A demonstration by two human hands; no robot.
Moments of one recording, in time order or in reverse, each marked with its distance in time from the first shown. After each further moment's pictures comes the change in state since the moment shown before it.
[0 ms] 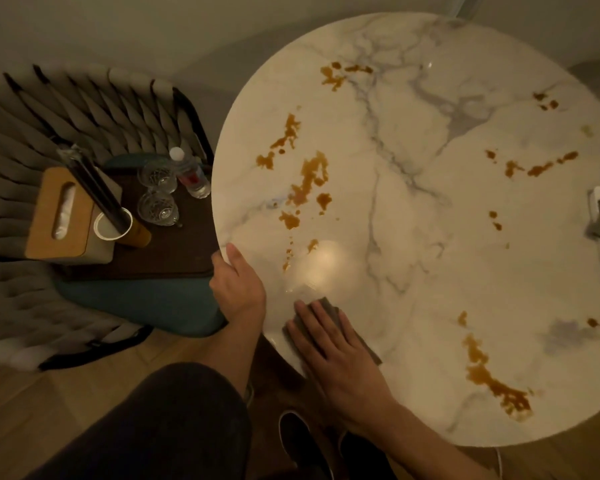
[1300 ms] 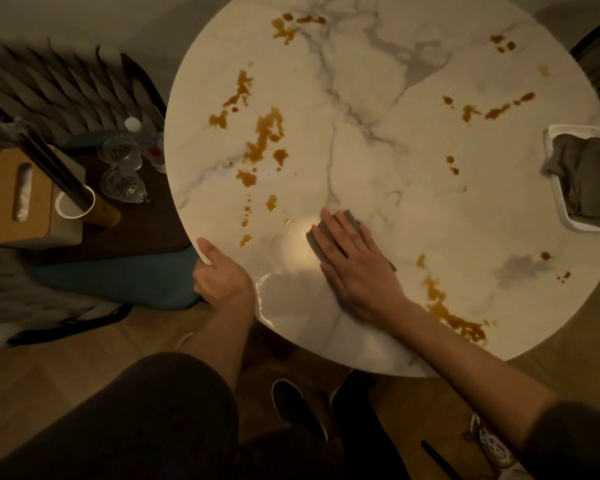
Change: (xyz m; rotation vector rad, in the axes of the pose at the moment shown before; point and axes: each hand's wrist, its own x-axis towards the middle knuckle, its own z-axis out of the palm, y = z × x) left_hand -0.063 -0.013 0.005 -0.095 0.095 -0.308; right_hand -0.007 0.090 -0.015 -0.018 0.046 0.181
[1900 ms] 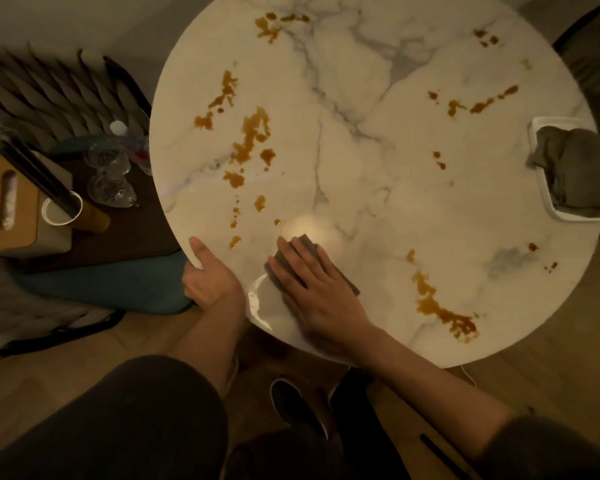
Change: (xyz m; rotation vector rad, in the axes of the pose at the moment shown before) left_hand -0.003 0.002 -0.001 -0.018 -0.015 0.021; right_hand -0.013 -0.051 0.011 0.054 0.026 -0.074
